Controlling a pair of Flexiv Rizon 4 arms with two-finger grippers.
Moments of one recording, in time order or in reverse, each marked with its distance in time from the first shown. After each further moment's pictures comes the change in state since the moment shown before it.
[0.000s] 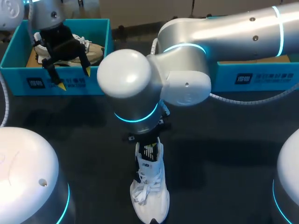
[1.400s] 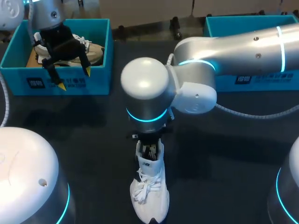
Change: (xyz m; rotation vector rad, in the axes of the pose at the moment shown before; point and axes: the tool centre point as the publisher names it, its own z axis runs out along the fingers) left arm 0.000 0.000 0.000 0.000 0.000 0.000; right arm 0.009 0.025 0.057 0.010 0.105 0.105
